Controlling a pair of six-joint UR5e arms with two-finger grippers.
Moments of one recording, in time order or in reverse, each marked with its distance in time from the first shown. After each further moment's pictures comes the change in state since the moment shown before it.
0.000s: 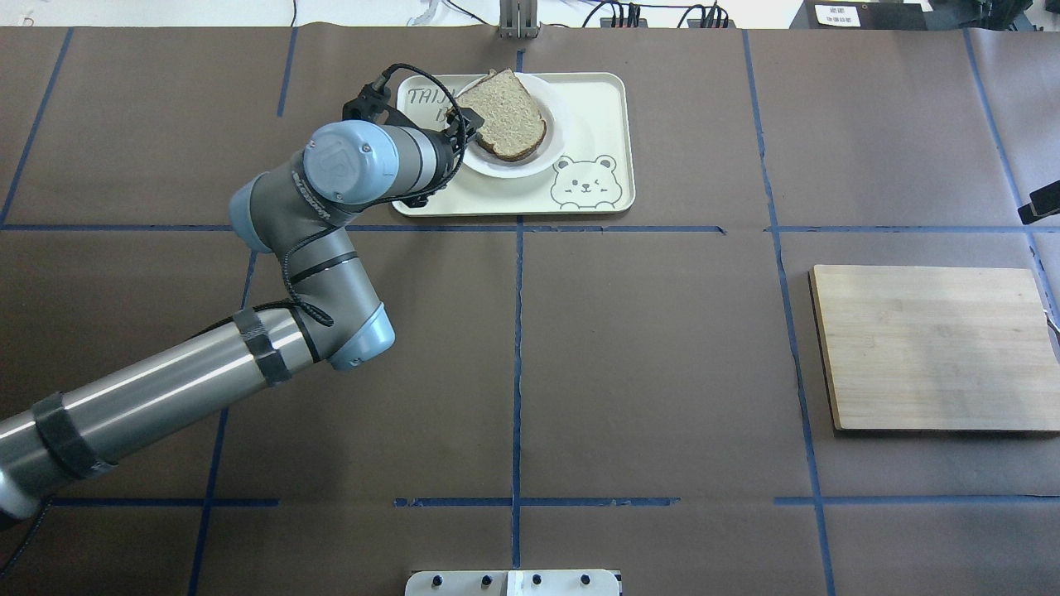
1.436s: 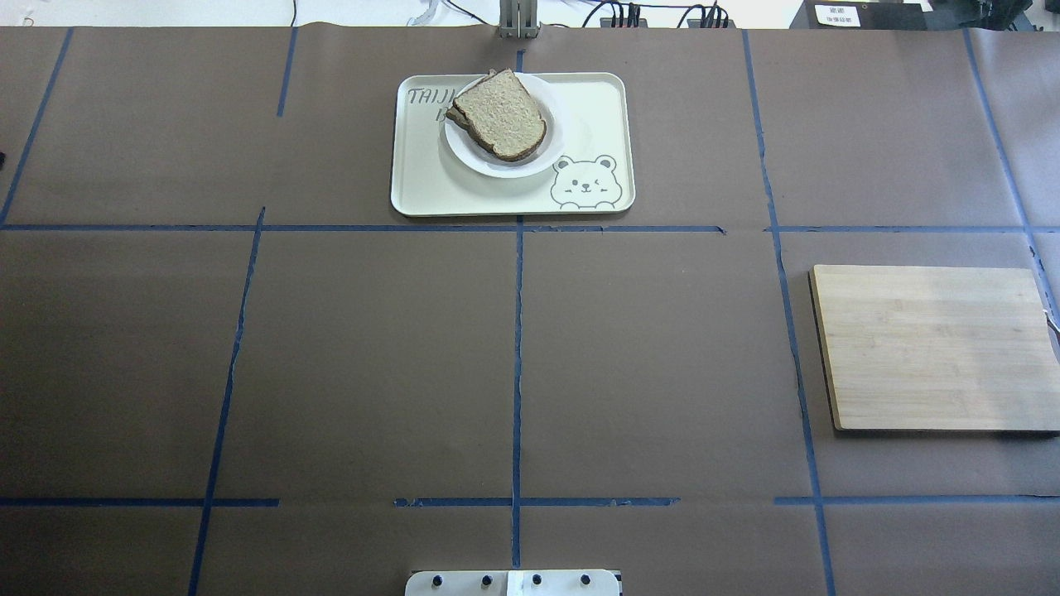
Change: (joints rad) left arm -0.709 0.621 -0.445 0.672 -0.671 1.689; right arm 0.196 -0.136 -0.040 -0.049 0.161 -0.063
